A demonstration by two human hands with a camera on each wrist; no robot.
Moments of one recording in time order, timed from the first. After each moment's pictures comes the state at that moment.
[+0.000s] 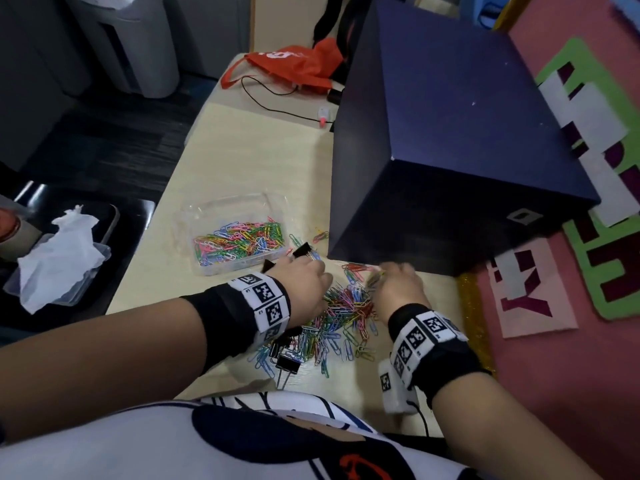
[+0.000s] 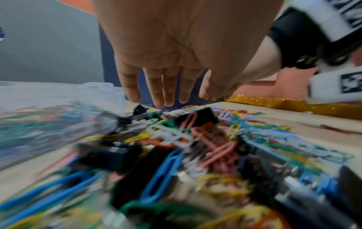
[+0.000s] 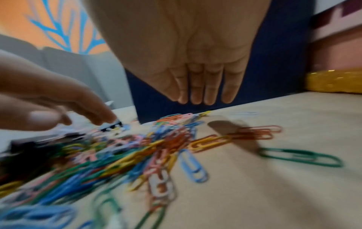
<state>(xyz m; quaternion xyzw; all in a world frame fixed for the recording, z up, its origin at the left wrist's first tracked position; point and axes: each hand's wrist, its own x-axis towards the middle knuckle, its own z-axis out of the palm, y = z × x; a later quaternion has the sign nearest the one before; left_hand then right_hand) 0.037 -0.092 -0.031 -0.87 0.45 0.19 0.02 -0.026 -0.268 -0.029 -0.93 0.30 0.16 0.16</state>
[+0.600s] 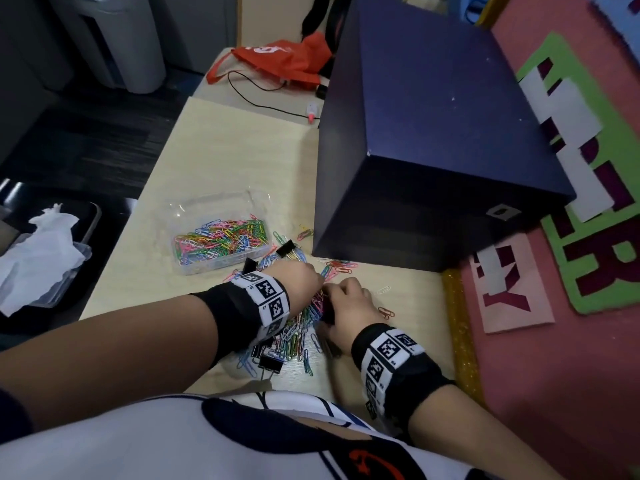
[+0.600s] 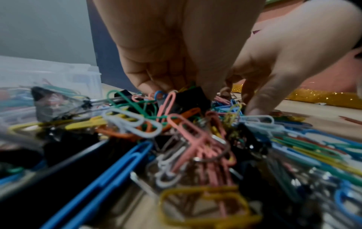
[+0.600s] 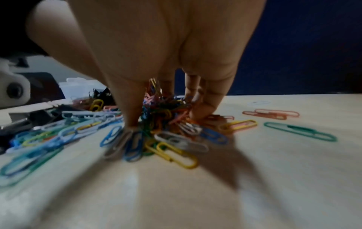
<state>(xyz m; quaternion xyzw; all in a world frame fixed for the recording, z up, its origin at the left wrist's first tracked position) 0.042 -0.119 -0.031 -0.85 0.46 0.24 0.05 -0.051 -0.234 -0.041 -0.95 0.11 0.24 0.14</state>
